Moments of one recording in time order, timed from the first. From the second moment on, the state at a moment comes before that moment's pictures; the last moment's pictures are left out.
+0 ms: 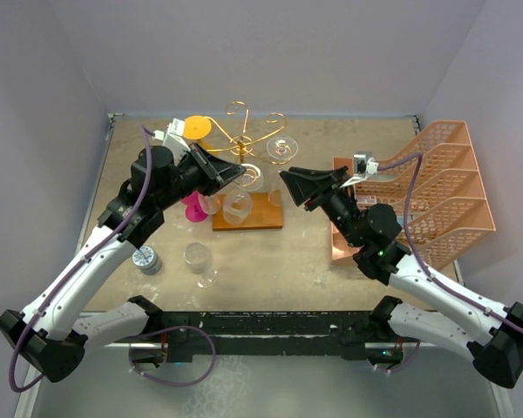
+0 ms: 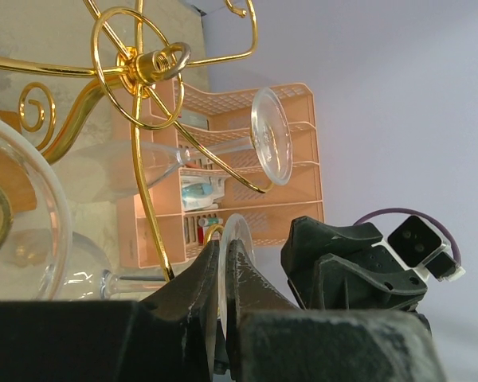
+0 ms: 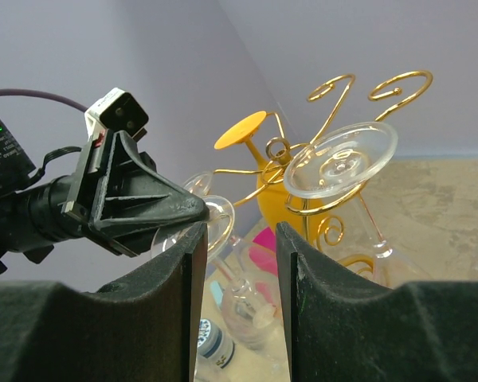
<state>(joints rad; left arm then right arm) -0.56 1.05 1.16 -0.31 0.17 -1.12 0.79 0.91 0.68 0.57 0.13 0.56</state>
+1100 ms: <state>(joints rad) -0.56 1.12 1.34 -0.43 0.02 -0.97 0.79 0.89 0.66 0.54 0.14 0.60</state>
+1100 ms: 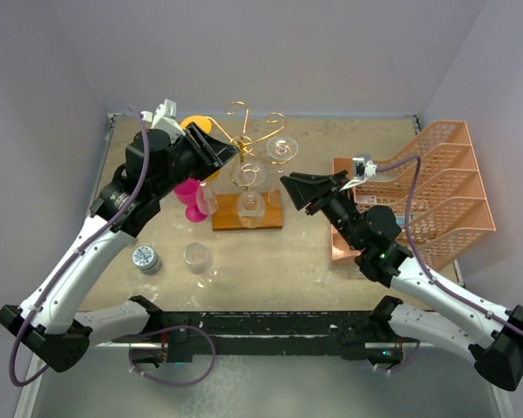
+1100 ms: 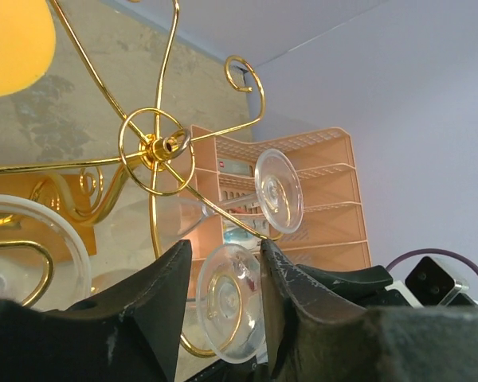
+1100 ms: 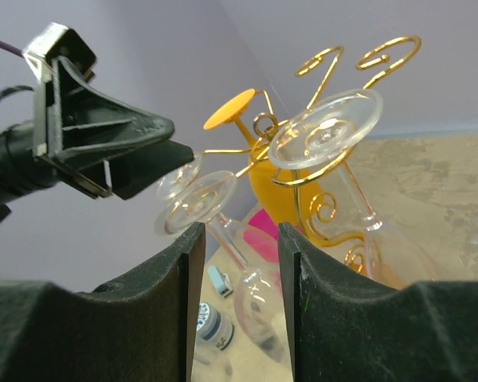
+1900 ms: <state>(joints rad) -0.56 0.84 1.42 -1.14 -0.29 -0.67 0.79 0.82 0.66 0.33 0.24 0.63</state>
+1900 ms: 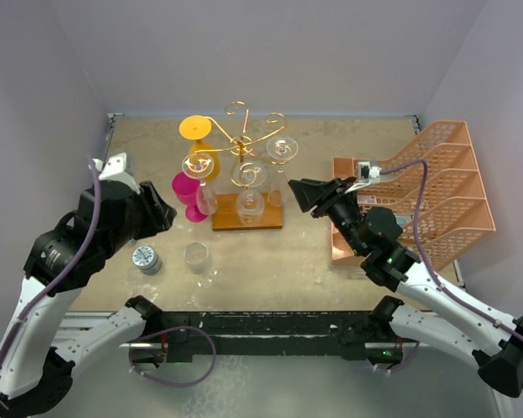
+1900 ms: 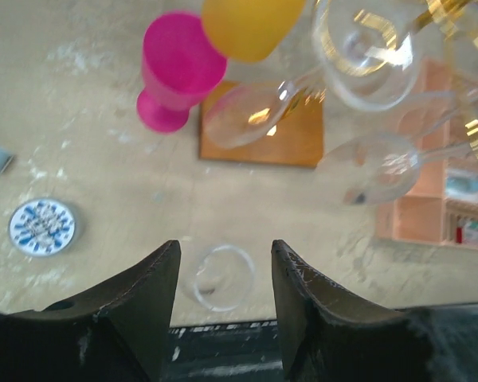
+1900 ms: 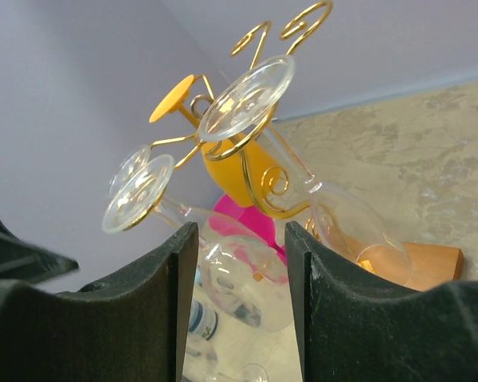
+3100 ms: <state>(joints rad) -0.56 0.96 1.01 -1.18 -0.17 -0.65 0.79 0.74 0.57 0.39 0.38 0.76</state>
